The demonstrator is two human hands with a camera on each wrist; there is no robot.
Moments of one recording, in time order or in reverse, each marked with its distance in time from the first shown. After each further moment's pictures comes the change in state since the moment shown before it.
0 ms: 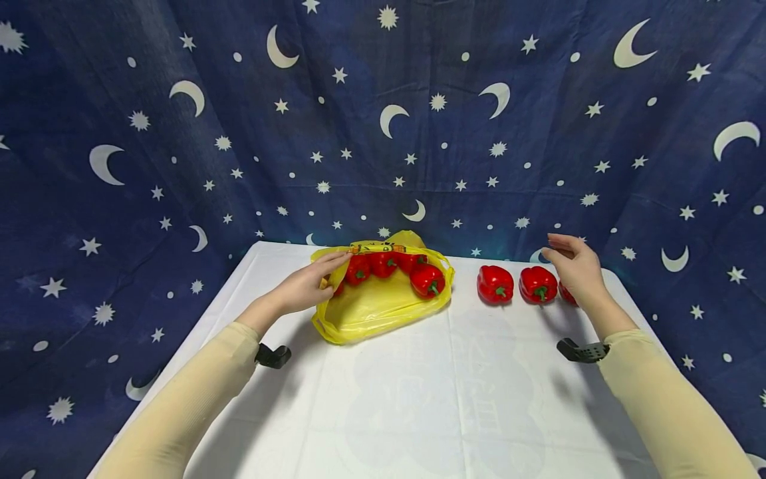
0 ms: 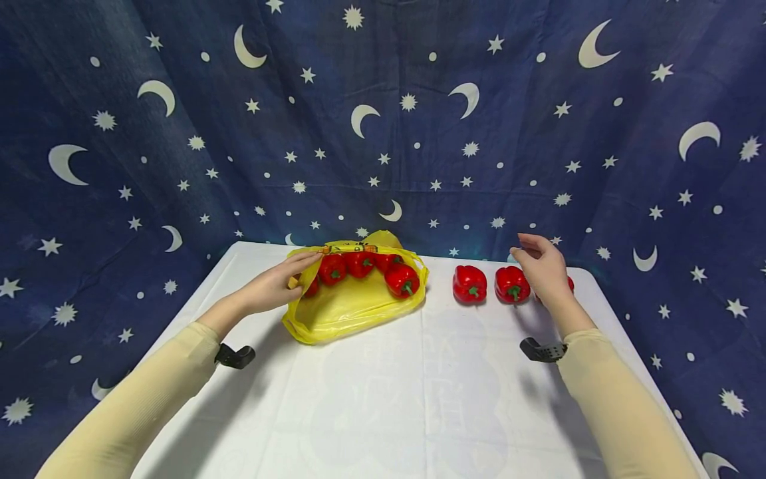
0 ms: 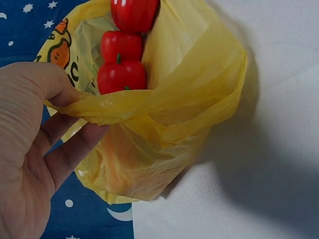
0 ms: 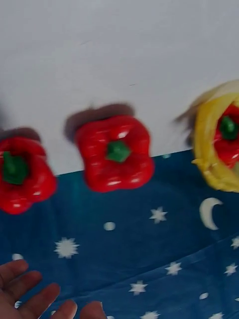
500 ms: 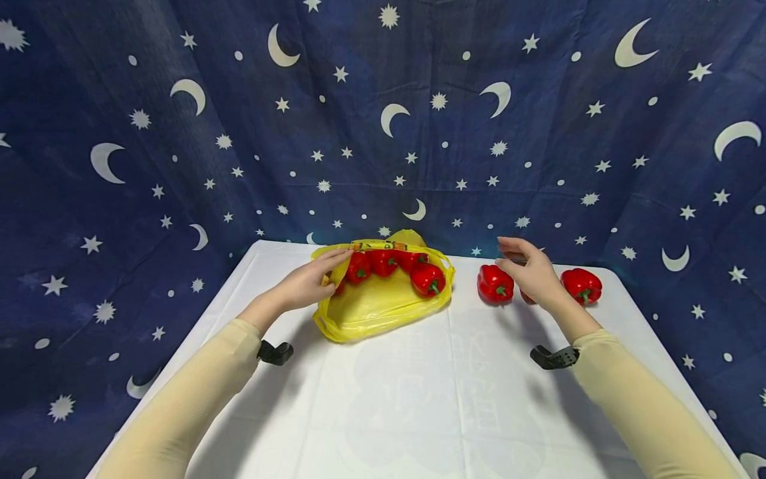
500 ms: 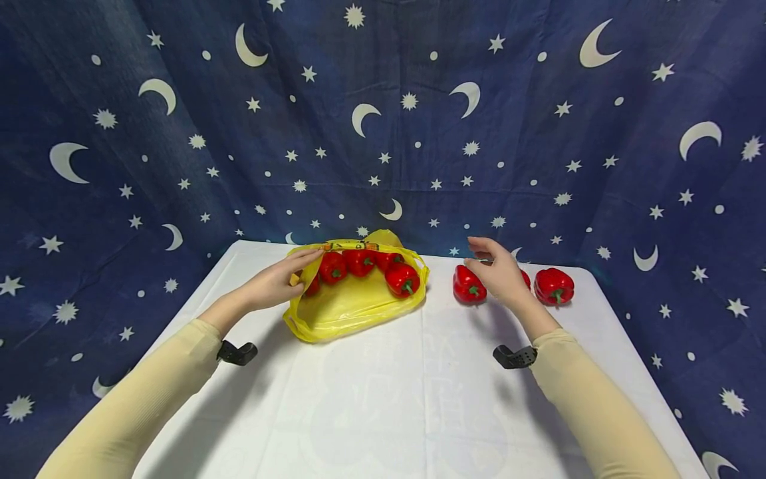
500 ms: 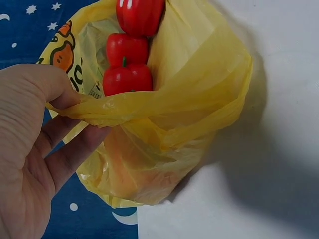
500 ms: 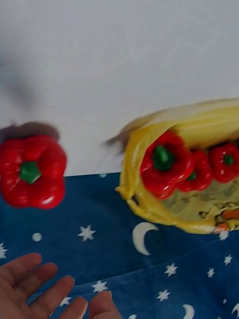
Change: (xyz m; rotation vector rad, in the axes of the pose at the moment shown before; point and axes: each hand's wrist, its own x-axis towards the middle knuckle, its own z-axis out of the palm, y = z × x) left_hand 0.003 0.003 -0.002 0.011 0.002 -0.019; right_hand -0.014 -0.033 0.049 0.001 -0.217 -0.192
